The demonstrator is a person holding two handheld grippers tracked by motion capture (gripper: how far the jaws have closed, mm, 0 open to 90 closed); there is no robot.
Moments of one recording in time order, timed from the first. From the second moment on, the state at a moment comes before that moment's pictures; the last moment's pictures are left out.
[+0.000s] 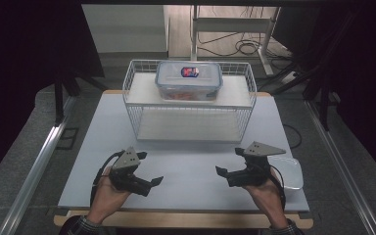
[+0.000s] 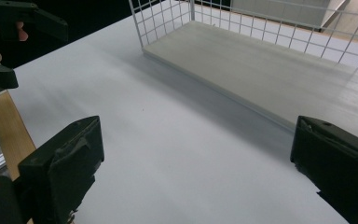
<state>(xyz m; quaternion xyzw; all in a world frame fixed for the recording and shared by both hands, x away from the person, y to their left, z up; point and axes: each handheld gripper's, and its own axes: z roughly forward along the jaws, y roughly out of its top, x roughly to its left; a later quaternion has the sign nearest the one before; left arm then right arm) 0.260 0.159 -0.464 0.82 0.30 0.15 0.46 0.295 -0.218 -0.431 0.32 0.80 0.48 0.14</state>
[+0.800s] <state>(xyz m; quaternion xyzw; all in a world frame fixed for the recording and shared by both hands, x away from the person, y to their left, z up) 0.243 0.175 -0.506 0.82 0.37 0.15 0.41 0.277 -0.216 -0.477 0.35 0.82 0.44 0.11</state>
